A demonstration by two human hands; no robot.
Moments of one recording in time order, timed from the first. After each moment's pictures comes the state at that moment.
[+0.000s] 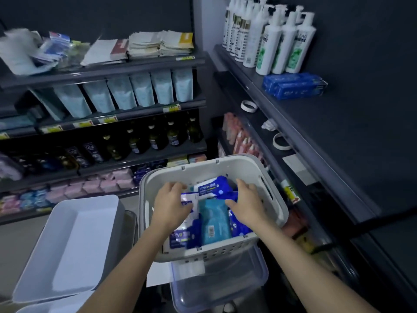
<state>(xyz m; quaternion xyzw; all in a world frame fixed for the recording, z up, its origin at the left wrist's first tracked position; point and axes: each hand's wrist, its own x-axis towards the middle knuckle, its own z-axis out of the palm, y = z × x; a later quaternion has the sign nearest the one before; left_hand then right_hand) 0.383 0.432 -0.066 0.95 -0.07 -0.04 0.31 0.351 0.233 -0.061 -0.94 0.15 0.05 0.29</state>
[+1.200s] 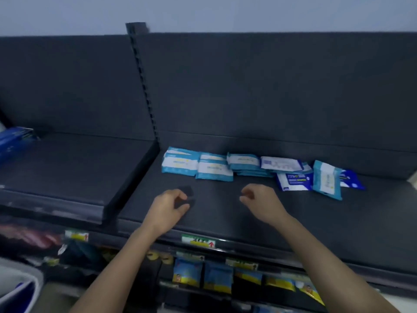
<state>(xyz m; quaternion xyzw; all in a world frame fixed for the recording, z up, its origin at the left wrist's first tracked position) 0.139 0.028 -0.013 0.71 -0.63 -0.16 0.26 -0.111 -0.050 -0.005 -0.77 0.56 -0.17 0.25</state>
